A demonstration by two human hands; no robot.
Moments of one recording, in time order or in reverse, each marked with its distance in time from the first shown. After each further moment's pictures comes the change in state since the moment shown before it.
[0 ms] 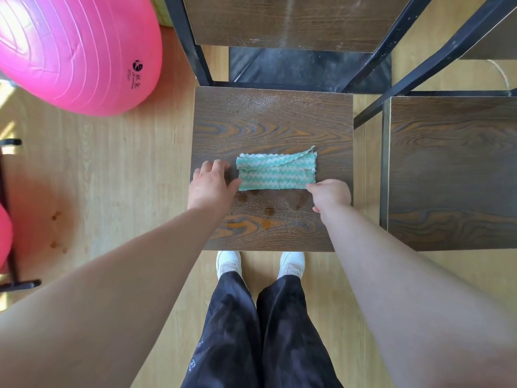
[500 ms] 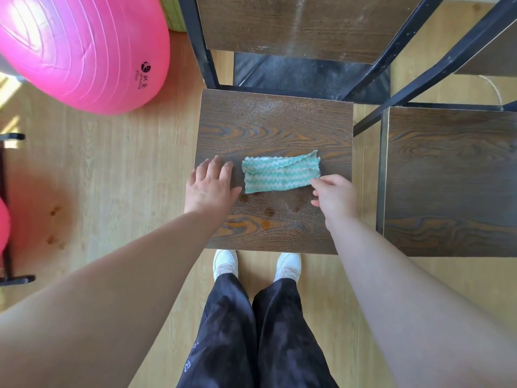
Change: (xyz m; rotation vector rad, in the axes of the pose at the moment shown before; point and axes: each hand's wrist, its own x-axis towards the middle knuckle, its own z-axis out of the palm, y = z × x) left_hand -0.015 -0.006 -0.006 0.399 -0.030 0.159; right_hand -0.018 0.003 -0.014 0.314 0.015 -0.172
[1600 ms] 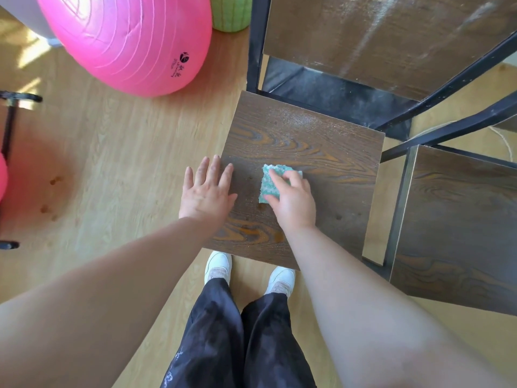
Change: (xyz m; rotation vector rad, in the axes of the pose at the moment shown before) left_hand -0.009 -0.045 0.019 0.086 0.001 -0.106; right_hand -0.015 0.004 0.103 -0.936 -0.168 -0.843
